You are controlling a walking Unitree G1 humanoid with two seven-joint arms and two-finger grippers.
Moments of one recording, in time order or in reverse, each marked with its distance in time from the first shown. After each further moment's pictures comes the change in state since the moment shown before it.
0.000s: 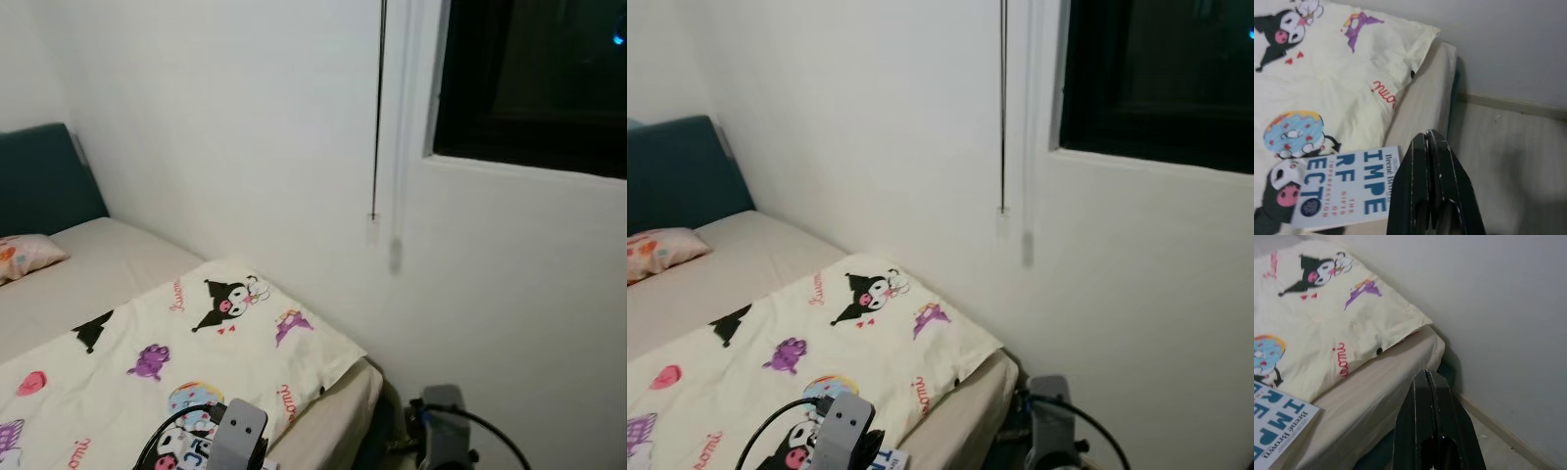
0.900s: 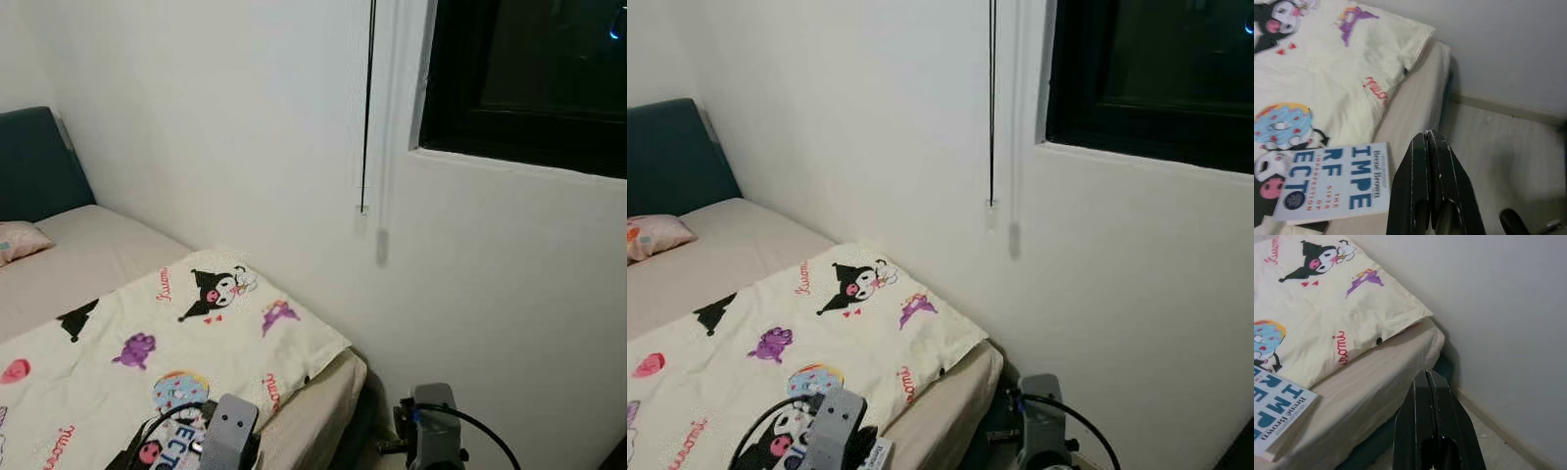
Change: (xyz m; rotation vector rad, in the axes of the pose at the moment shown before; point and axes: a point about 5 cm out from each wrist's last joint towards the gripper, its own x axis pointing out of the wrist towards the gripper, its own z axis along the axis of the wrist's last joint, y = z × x) left arm 0.002 0.002 0.005 -0.021 -0.019 0.032; right arm 0.000 -0.001 -0.001 -0.035 0.010 0.010
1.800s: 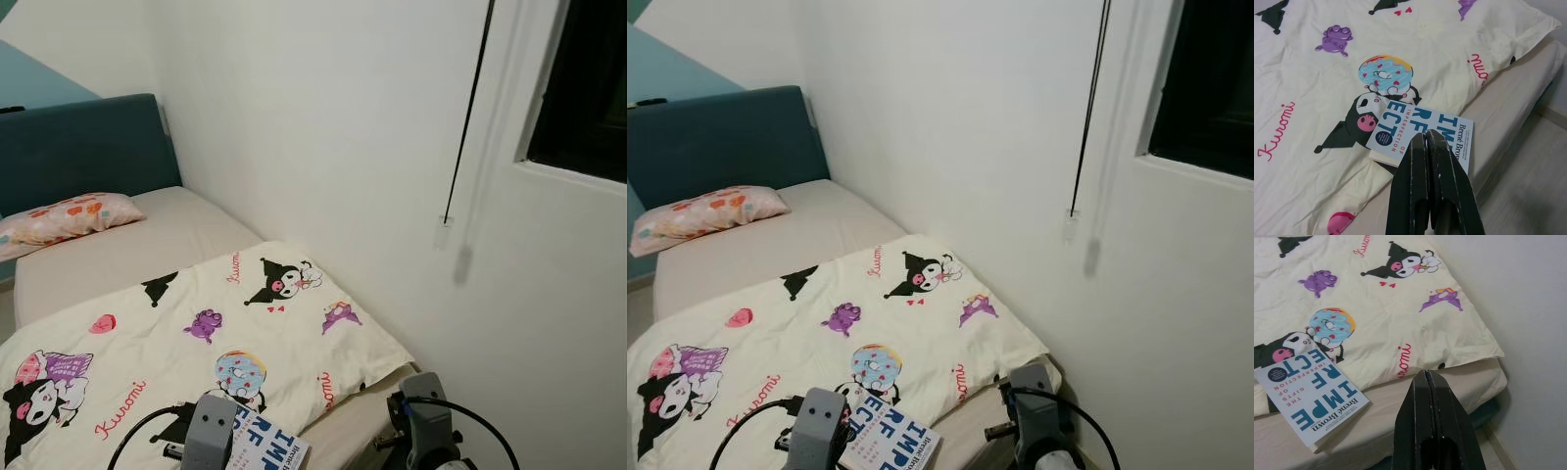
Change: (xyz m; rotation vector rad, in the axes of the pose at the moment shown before) left arm -0.001 0.016 -0.011 -0.006 0.021 0.198; right arm 0.010 -0.001 0.012 -0.091 -0.018 0.071
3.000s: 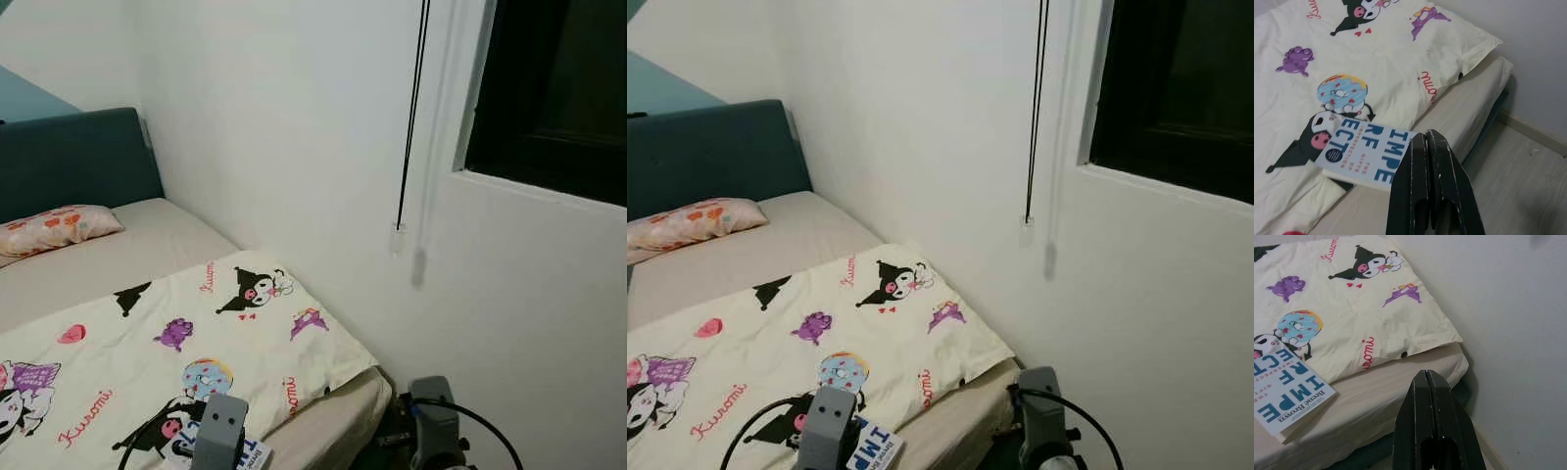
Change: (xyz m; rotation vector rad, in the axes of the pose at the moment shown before) left arm 0.000 -0.010 0.005 -0.012 -0.016 -0.037; right arm -0.004 -0.001 -0.006 0.047 0.009 -0.044
